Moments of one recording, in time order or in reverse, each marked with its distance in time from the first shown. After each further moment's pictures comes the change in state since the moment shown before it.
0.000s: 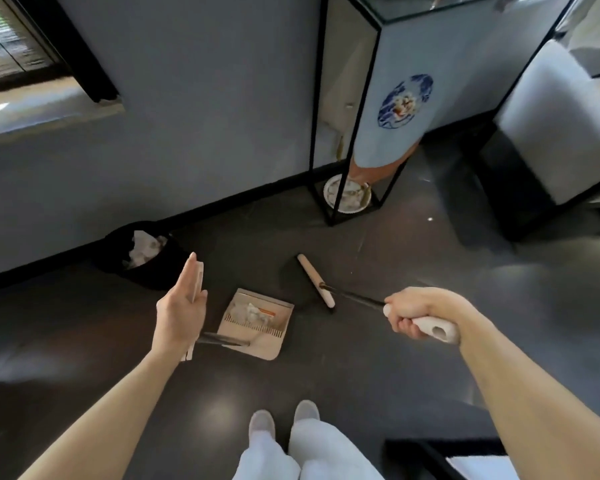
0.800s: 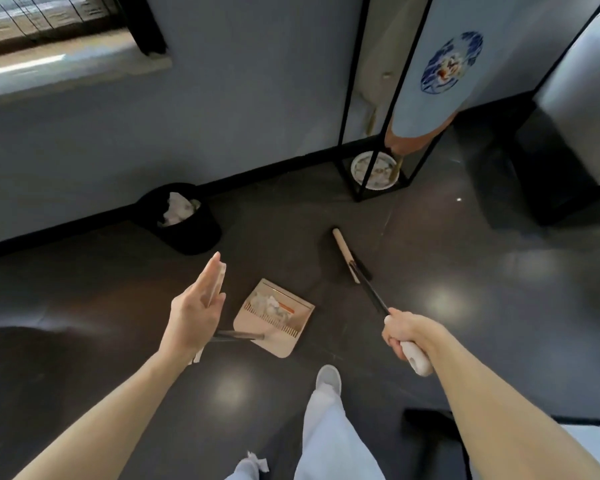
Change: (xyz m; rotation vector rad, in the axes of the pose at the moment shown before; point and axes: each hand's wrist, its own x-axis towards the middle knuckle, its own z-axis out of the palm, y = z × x) left_hand -0.104 -0.070 -0.056 -0.002 -0.051 0.063; right_hand 0.067 0.066 0.154 -0.254 0.139 -0.041
